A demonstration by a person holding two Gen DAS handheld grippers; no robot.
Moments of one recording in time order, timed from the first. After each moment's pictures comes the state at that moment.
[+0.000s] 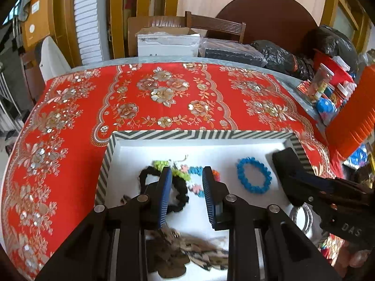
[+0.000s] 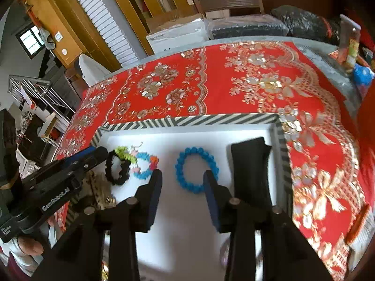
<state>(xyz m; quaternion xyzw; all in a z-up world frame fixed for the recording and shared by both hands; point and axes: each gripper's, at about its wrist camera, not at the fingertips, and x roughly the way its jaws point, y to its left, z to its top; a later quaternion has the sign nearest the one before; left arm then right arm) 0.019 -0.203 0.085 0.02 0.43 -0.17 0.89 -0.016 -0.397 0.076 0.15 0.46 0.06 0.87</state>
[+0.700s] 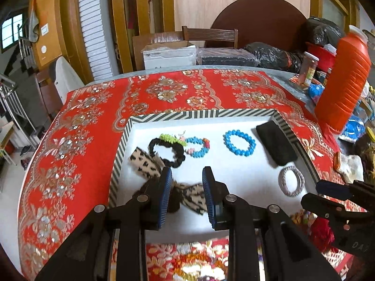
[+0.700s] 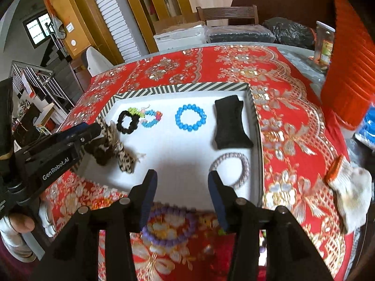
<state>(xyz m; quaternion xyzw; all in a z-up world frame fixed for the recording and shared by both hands) -0.078 -0.200 0.099 0.06 0.38 -0.14 0.91 -0.135 -0.391 0.084 0.12 0.44 0.05 0.89</state>
